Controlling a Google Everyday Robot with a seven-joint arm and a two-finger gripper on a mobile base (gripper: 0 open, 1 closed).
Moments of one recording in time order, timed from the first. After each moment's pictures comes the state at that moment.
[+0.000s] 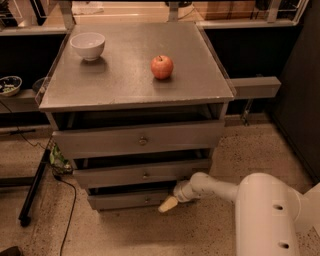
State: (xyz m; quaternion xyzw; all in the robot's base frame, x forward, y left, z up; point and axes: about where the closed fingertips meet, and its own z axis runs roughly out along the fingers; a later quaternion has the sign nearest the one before) arm 0.643 -0.055 0.239 -0.43 0.84 0.20 0.25
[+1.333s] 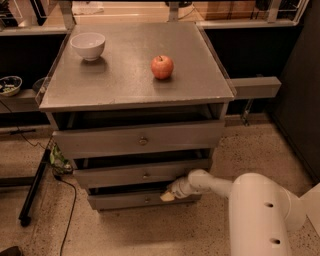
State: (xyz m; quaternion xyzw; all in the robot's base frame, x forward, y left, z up) arm 0.665 -0.047 0.235 -0.43 0.84 0.21 0.25
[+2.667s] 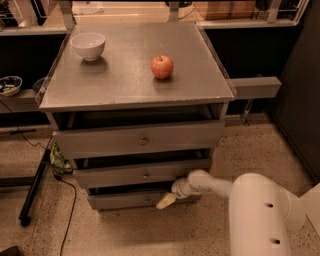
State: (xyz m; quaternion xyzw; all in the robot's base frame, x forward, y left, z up) arm 0.665 -0.047 0.235 -0.43 0.84 0.21 0.25
